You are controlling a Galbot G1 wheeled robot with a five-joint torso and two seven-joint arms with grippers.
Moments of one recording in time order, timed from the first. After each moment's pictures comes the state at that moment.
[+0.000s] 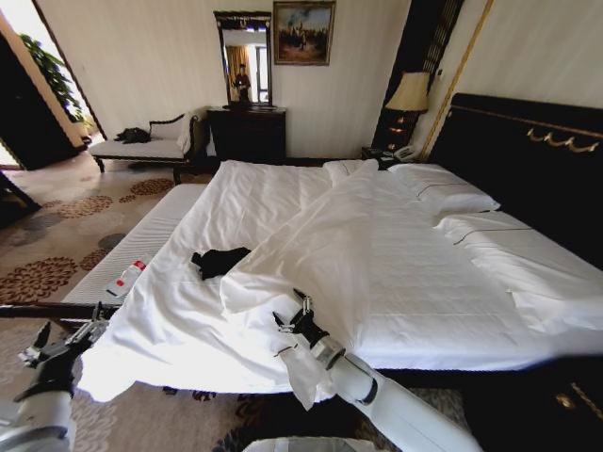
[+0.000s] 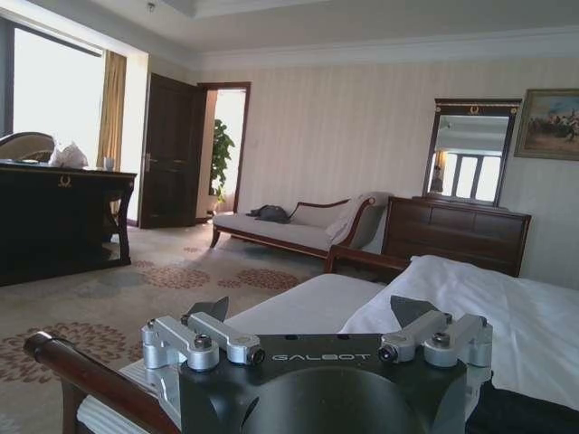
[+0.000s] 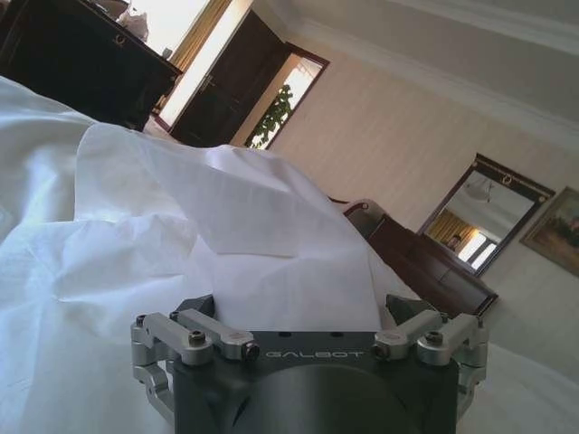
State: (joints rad) left arm 1.85 -1.46 -1.22 -2.37 -0.67 0.16 -0.10; right arm -0.96 1.01 -0.34 1.80 -0.17 -0.07 0.24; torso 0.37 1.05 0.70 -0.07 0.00
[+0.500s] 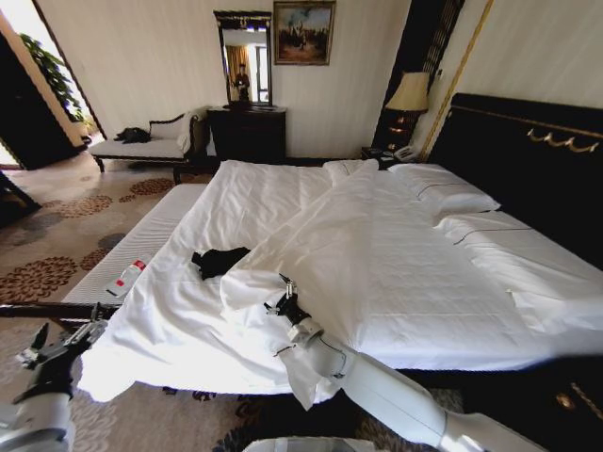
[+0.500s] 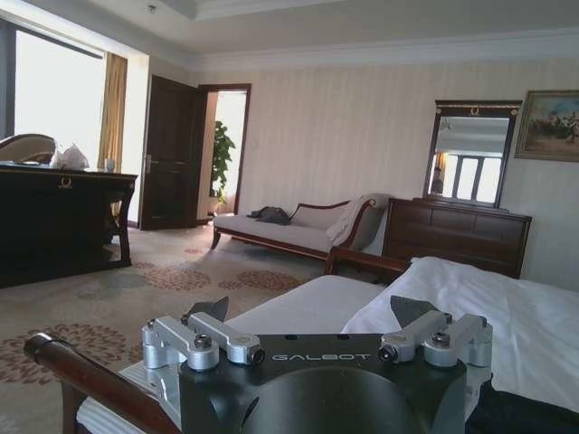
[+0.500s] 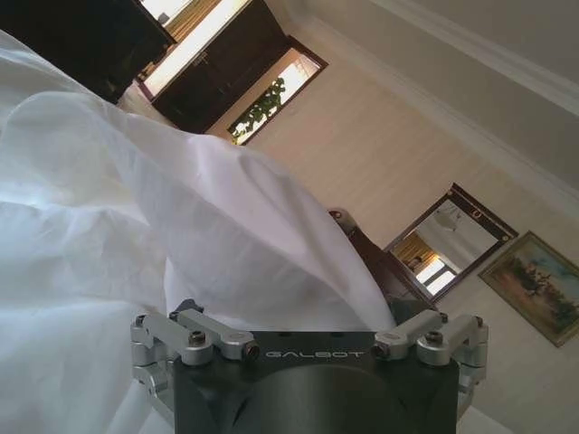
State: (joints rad) left arm 1.84 -1.47 -1.21 -2.37 -0.66 0.16 -0.10; right arm -0.70 1.13 -0.54 1.63 -0.22 -0.22 0.37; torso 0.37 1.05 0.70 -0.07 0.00
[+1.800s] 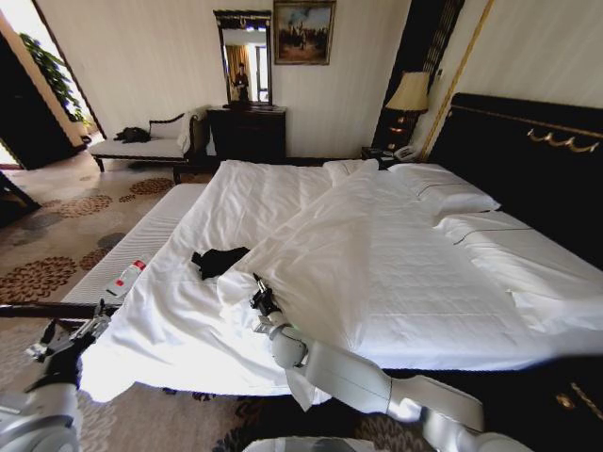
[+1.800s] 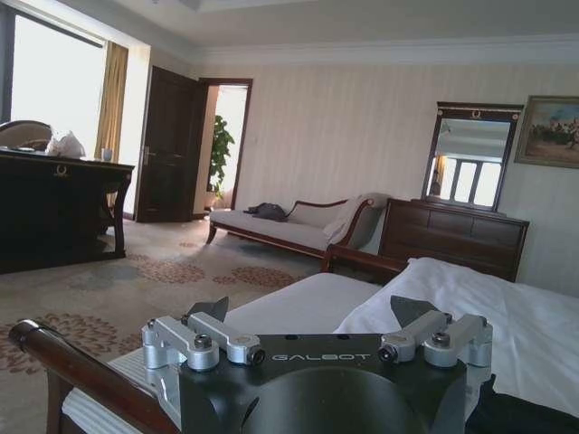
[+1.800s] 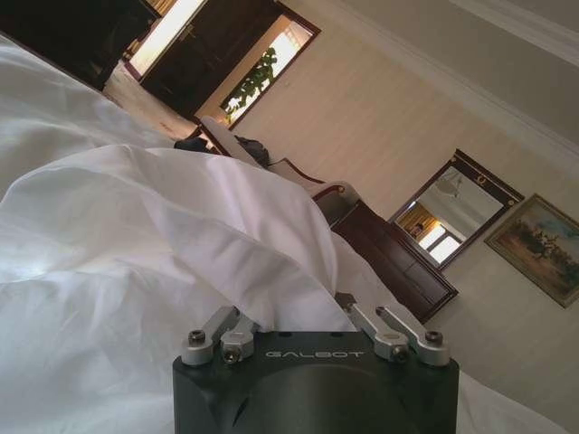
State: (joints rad) left arm 1.78 -1.44 -1.19 -2.30 -0.67 0.15 -0.10; right arm -0.58 1.31 -0.68 1.46 -0.07 -0.31 0.50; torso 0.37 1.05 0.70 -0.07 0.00
